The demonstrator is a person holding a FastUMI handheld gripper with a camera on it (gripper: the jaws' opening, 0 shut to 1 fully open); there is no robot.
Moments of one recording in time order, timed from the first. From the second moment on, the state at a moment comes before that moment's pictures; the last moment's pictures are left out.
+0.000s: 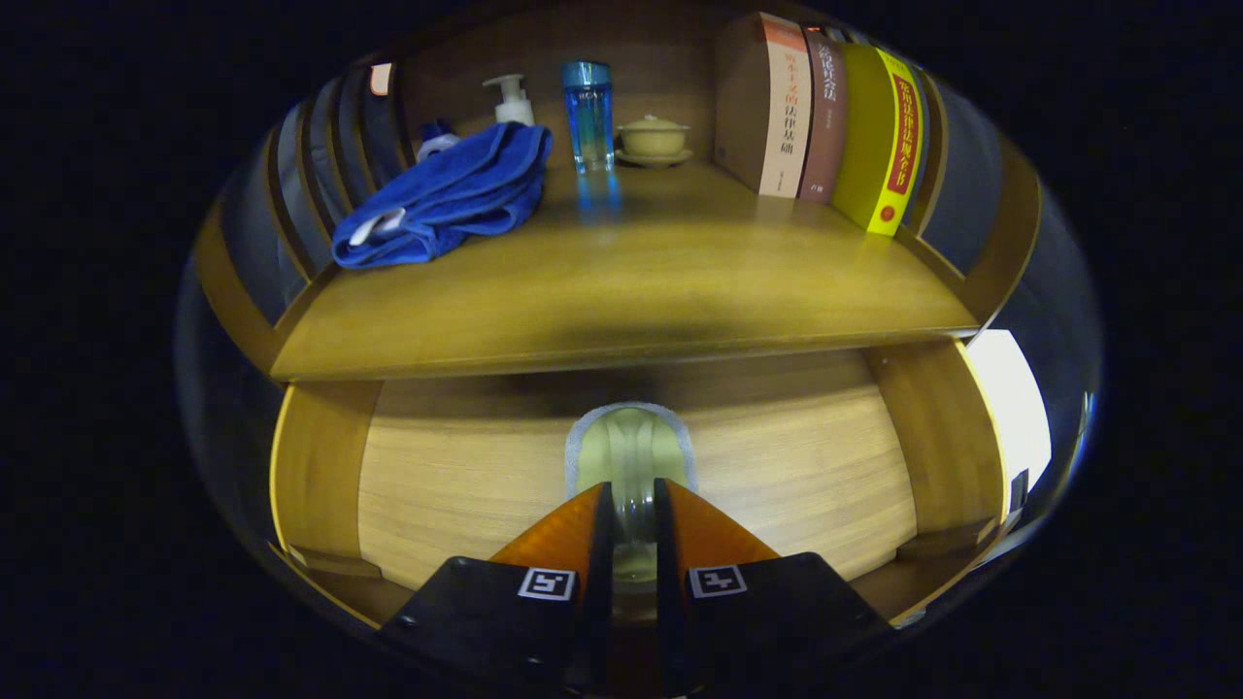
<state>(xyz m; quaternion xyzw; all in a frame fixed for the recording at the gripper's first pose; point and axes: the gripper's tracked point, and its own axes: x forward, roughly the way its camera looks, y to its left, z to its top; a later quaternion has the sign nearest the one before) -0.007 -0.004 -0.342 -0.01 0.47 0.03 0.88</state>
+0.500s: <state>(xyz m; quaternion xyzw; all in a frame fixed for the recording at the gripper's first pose) 0.011 0.011 -0.245 -0.02 0.42 0.07 0.90</state>
